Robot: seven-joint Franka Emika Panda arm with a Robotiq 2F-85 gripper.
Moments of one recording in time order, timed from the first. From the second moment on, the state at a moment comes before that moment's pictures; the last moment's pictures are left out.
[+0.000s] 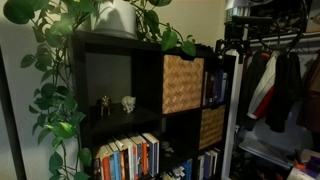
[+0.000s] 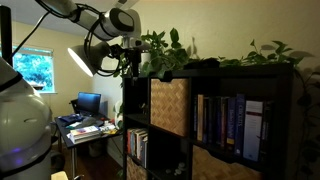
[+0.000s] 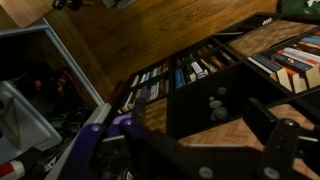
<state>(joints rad) -0.07 -0.59 0.25 -2.28 0.05 1.74 0.64</state>
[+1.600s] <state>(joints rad) -0.08 -0.41 0.28 -2.27 -0.08 2.28 1.50</state>
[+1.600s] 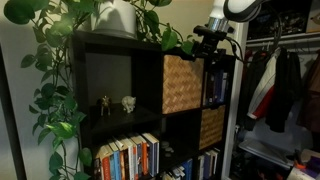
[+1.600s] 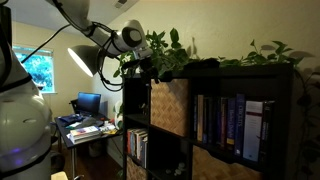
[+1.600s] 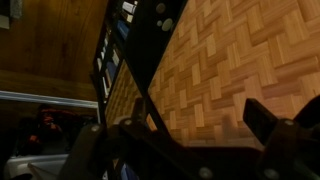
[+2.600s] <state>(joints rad) -0.11 -0.34 0.28 -2.32 -0.30 2.61 1.79</state>
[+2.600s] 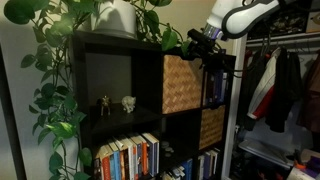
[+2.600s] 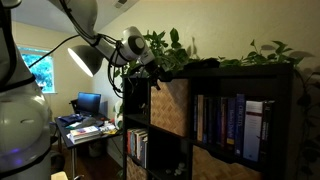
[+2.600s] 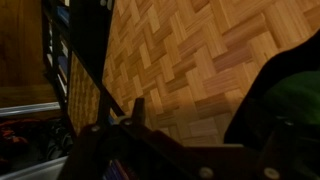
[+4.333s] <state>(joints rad) -0.02 -0.30 0.21 -2.26 -0.12 2.52 1.52</state>
